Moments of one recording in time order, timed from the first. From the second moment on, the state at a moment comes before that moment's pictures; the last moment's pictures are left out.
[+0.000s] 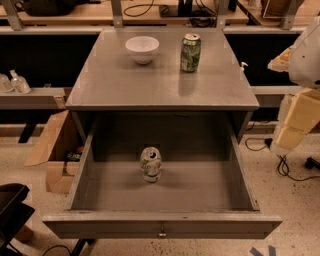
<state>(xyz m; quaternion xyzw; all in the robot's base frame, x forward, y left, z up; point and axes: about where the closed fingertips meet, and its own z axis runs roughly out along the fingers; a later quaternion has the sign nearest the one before) 0.438 -0.217 0.976 -0.60 0.78 -0.03 0.16</state>
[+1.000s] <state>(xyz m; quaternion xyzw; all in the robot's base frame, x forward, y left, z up) 0.448 -0.191 0.924 -0.62 0.76 0.05 0.20</state>
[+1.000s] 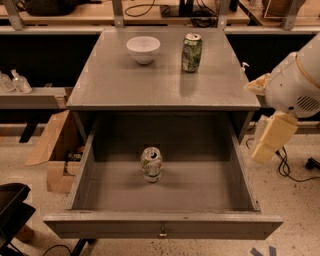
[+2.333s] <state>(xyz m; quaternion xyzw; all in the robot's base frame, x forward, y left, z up) 0.447 -0.135 0.869 -0.57 0.68 0.17 0.42</state>
